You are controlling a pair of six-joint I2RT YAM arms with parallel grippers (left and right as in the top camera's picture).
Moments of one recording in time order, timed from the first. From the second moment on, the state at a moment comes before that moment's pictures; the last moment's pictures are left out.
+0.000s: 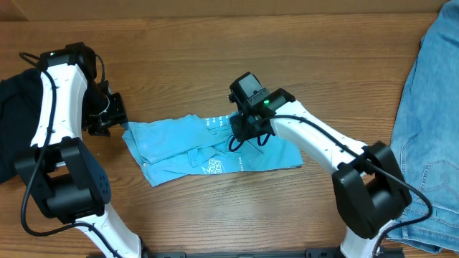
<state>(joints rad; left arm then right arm) 0.23 1.99 1.71 -1.44 0.05 -0.15 0.60 1.92 1.39 -0.76 -0.08 0.24</state>
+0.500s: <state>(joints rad) 0.23 1.99 1.71 -1.44 0.05 -0.15 0.60 1.99 1.39 -0.64 -0.20 0.20</state>
